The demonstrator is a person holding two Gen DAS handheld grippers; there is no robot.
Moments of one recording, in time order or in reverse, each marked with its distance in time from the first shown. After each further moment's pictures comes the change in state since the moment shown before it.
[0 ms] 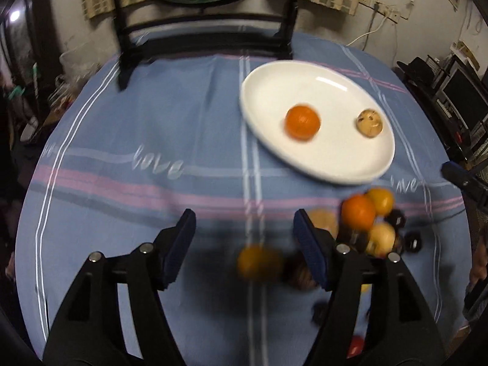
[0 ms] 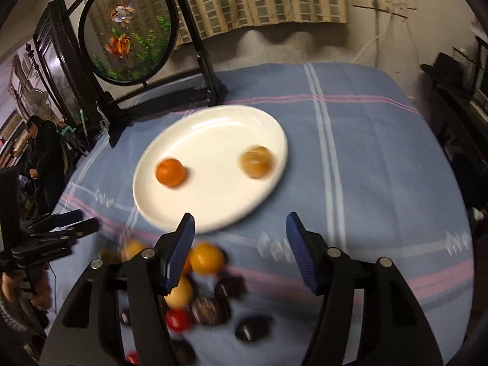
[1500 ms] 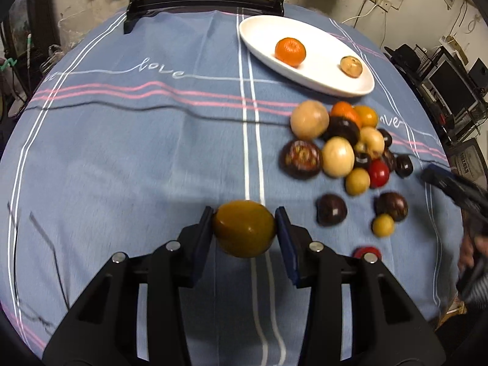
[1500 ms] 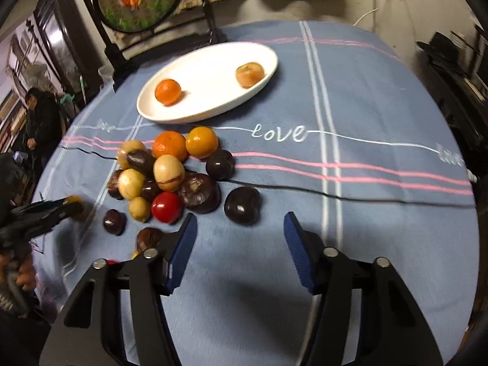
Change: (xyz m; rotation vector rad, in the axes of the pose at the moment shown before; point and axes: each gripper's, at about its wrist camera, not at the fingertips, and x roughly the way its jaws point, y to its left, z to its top) left arm -0.013 0.010 -0.091 -0.018 0.077 -0.091; right arm 0.009 0.007 -0.078 -0.056 0.162 0.013
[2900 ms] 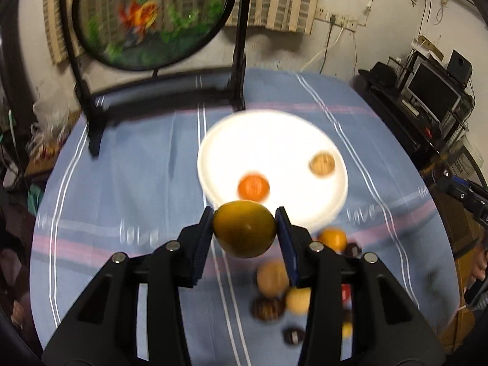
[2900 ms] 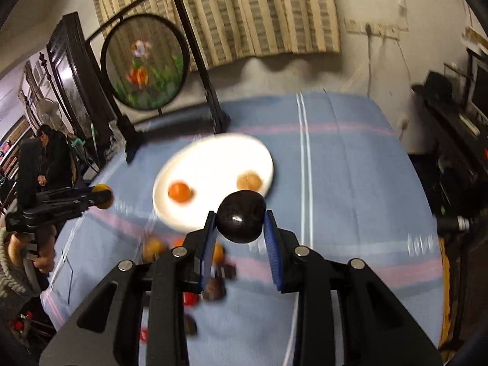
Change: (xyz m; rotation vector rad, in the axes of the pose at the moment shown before) left arm -0.030 -0.053 0.173 0.190 -0.193 -0.025; right arm -0.084 -0.014 0.107 0.018 -0.288 0.052
